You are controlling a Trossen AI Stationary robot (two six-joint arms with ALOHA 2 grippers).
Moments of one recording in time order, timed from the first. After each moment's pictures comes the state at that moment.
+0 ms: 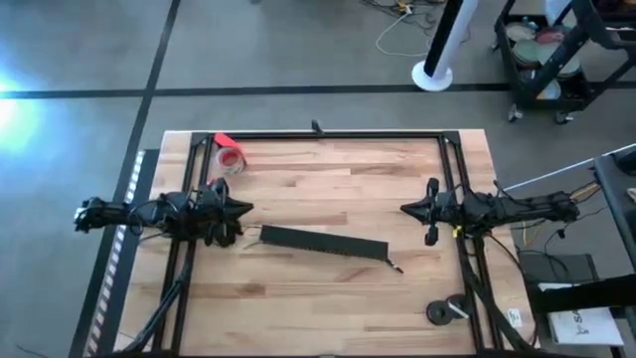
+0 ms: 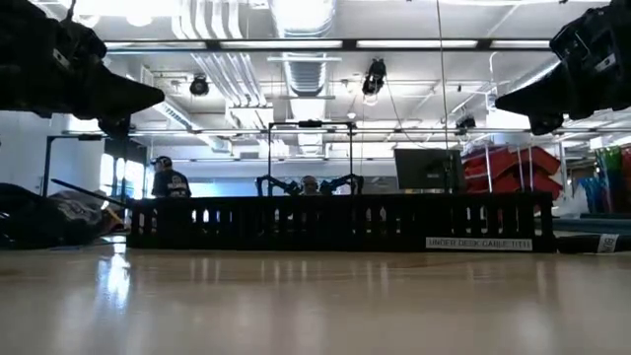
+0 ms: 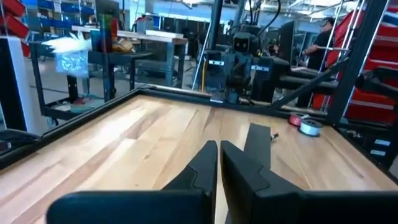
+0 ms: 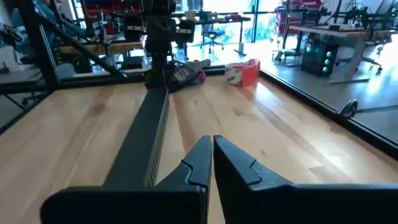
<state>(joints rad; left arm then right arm) -0.06 0.09 0.02 0.05 -0.22 -0.13 0.13 0.06 0.06 -0.09 0.26 0.07</state>
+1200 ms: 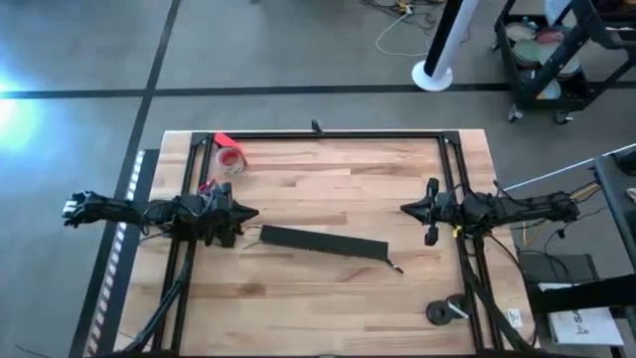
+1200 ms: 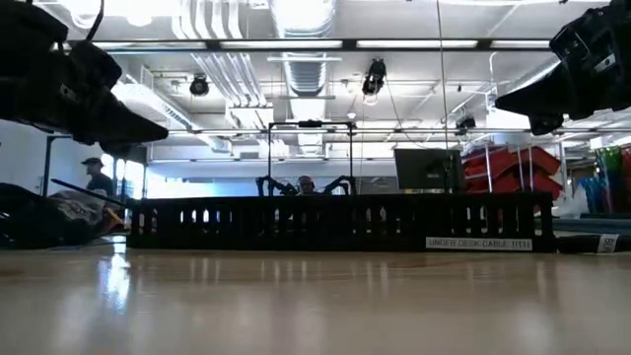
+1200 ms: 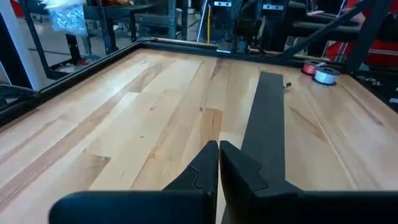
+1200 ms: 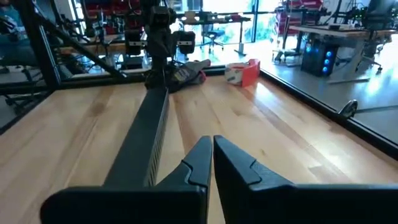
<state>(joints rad) -0.06 0.29 0.02 0.05 -0.22 -0.13 0.13 0.06 0.06 -0.09 0.26 0.07</state>
